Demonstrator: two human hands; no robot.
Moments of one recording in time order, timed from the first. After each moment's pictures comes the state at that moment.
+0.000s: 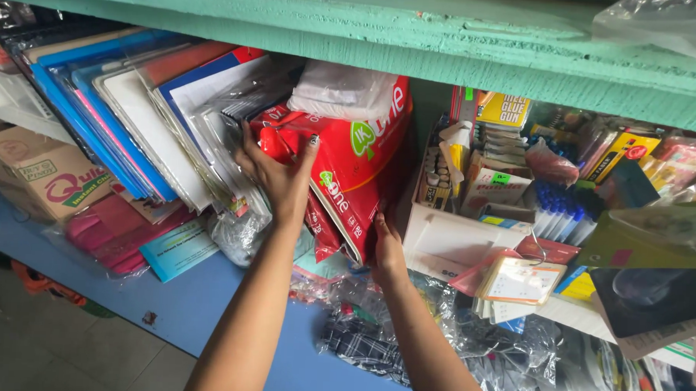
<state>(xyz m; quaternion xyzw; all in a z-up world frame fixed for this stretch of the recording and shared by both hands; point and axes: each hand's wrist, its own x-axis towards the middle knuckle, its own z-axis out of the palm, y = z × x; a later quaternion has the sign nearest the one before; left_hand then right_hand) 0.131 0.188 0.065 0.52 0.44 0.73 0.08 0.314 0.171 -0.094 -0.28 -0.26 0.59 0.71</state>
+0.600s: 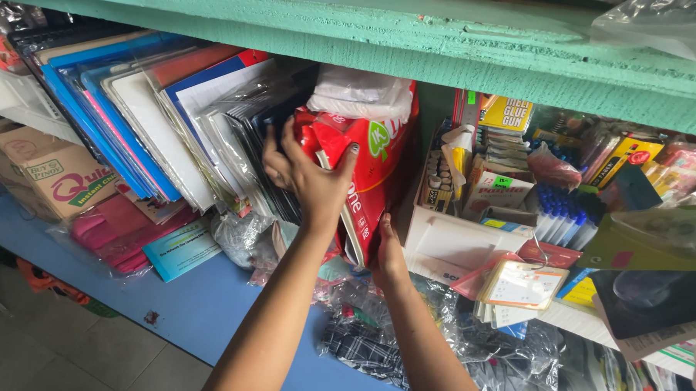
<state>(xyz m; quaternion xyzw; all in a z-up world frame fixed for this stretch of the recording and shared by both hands) 0.178 0.152 0.088 0.52 0.48 0.70 -0.08 0.308 0.147 -0.066 -0.31 -0.27 0.63 0.66</state>
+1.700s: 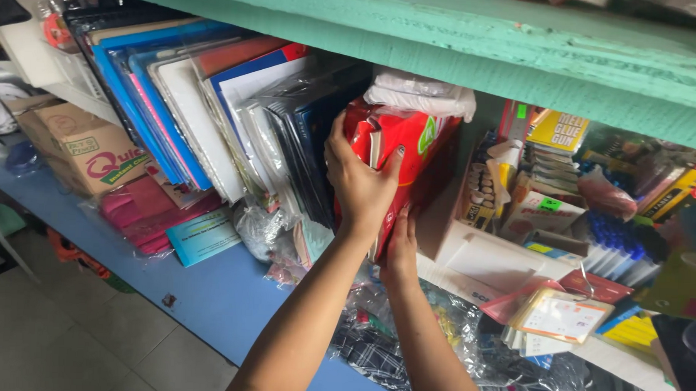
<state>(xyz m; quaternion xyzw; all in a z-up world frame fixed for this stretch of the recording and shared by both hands) 0.185 0.153 0.106 0.53 0.42 0.74 0.00 0.270 0.183 -0.064 -0.30 -0.32 0.51 0.74</state>
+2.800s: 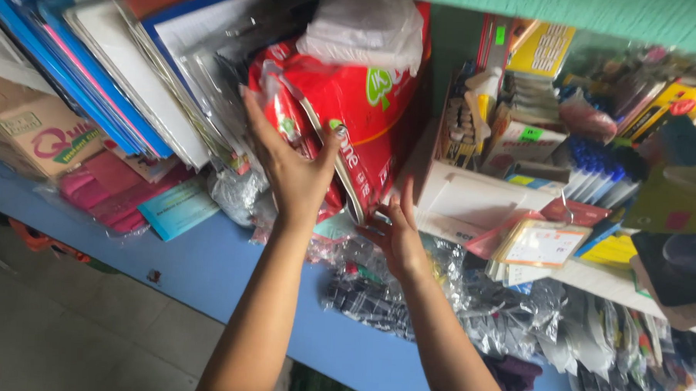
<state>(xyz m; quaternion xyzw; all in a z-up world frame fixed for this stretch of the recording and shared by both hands) 0.126 0.128 0.050 0.59 0.39 0.70 0.02 0.302 0.082 -0.060 -0.37 -0.33 0.59 0.64</state>
